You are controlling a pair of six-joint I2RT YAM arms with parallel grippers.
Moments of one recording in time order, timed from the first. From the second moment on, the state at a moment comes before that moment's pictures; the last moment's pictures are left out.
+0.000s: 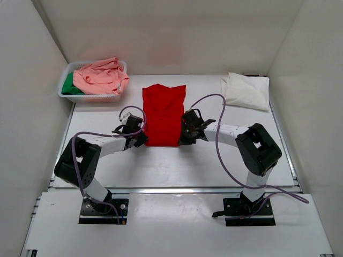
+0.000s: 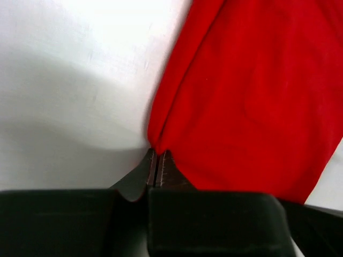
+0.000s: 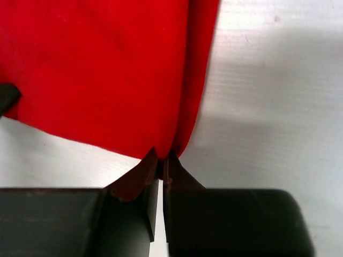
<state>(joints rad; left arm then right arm) -0.43 1.58 0.72 -0.04 -0.12 -0.95 0.66 1.81 1.07 -0.24 -0.09 0.75</state>
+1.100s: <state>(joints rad) -0.32 1.24 0.85 -0.20 -0.04 -0.97 0.46 1.67 1.40 -0.44 -0.32 0.57</state>
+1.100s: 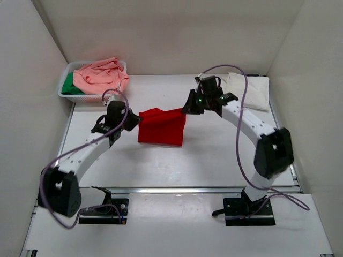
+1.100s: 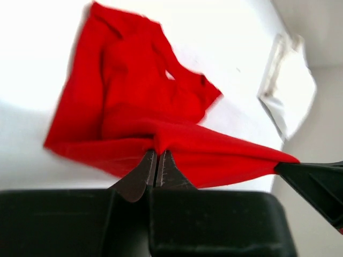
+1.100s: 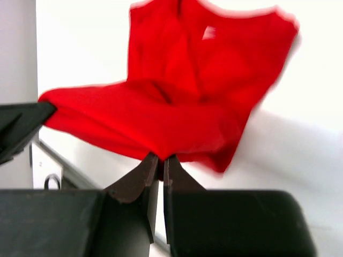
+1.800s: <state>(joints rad) -0.21 1.67 1.08 -0.06 0.03 -0.83 0.40 2.06 1.53 -0.53 -0.18 0.44</state>
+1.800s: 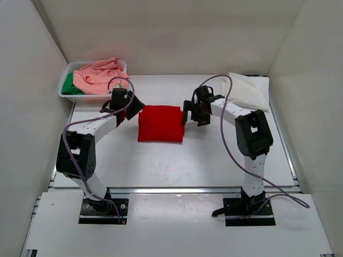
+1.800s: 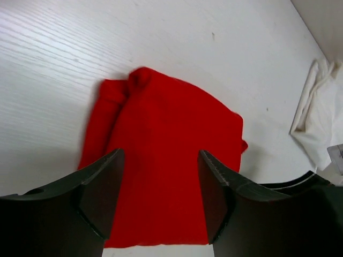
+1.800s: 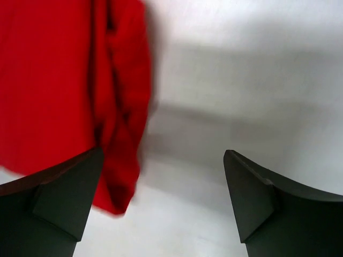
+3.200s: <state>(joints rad) -0.27 1.85 1.14 -0.31 0.04 -0.70 0.12 2.36 2.20 -0.61 -0.45 0.30</state>
